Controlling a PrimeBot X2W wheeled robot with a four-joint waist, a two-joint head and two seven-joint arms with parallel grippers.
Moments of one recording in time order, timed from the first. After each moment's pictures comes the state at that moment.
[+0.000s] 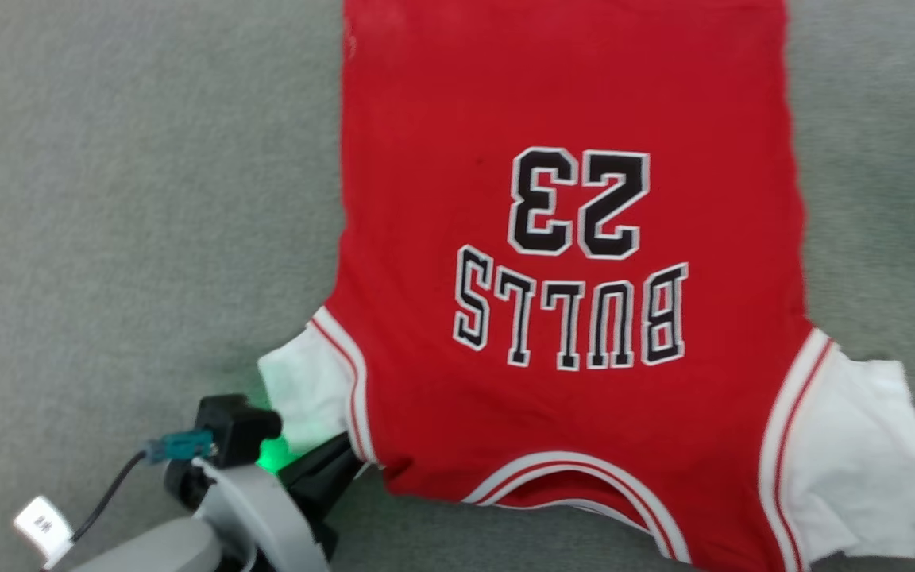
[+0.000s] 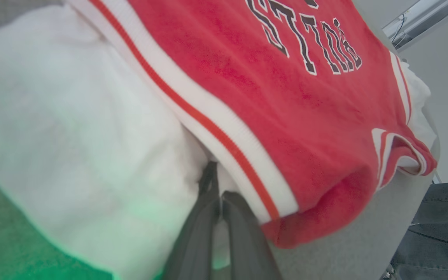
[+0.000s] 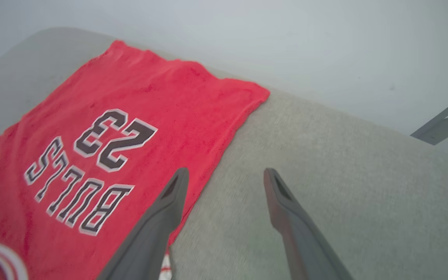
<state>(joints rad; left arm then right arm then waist) -0.56 0.75 -1.17 0.14 -1.20 -0.03 -0.27 -0.43 -0.90 0.14 -0.24 0.95 0.13 0.56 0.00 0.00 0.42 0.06</state>
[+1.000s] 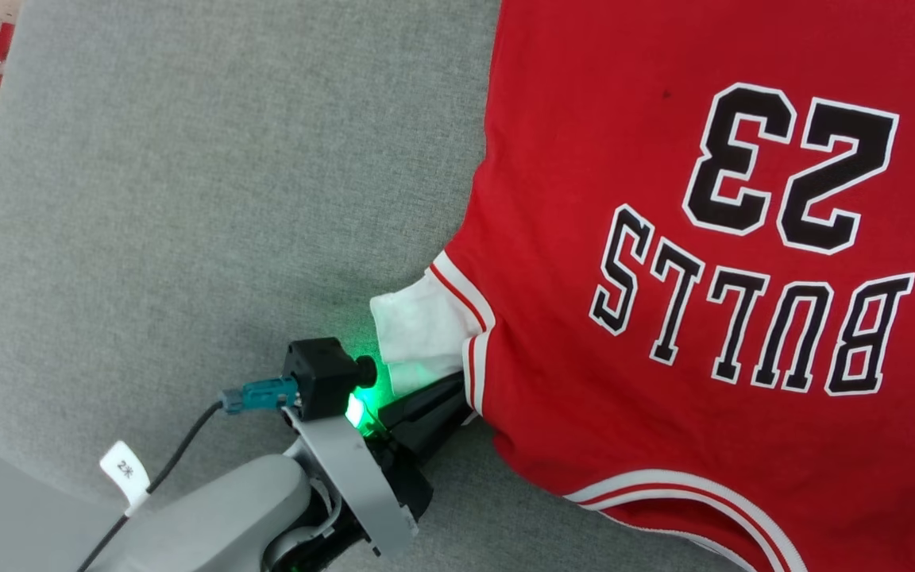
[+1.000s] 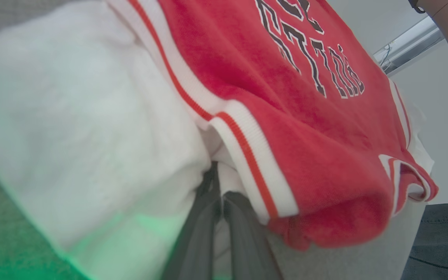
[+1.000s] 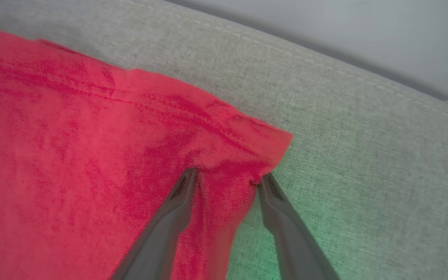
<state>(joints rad) -0.68 0.57 -1.12 0.17 -1.09 -0.14 -0.29 -1.36 -0.56 0.31 0.74 0.48 0.13 1.03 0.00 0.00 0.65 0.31</state>
